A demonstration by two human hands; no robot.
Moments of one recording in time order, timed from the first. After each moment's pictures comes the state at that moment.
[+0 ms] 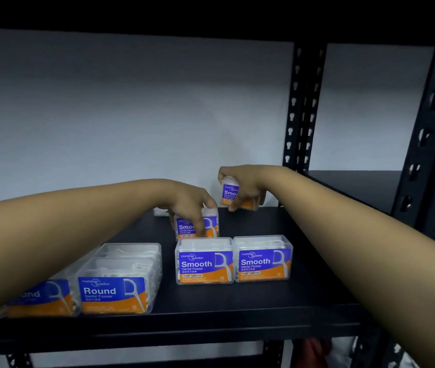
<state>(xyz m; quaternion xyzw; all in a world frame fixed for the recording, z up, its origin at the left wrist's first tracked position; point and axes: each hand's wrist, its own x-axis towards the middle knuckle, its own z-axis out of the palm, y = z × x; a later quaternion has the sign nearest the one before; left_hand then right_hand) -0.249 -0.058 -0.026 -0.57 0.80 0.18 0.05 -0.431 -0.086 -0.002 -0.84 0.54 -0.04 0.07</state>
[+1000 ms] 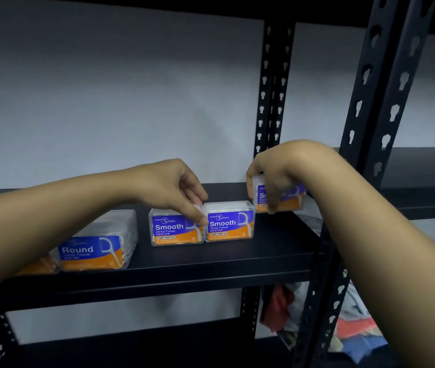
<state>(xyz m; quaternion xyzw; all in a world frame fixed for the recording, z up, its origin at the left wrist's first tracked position) -0.272 0.054 -0.023 -0.51 0.82 0.22 -0.13 -0.495 0.060 0.020 -0.76 0.63 0.13 -0.06</state>
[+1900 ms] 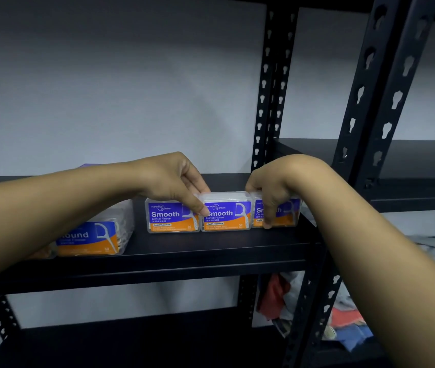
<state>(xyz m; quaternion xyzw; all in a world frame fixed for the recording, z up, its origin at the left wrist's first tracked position) -0.281 0.048 -0.035 -0.52 0.79 0.28 -0.14 -0.500 0.051 -0.014 -0.78 0.59 0.20 0.01</state>
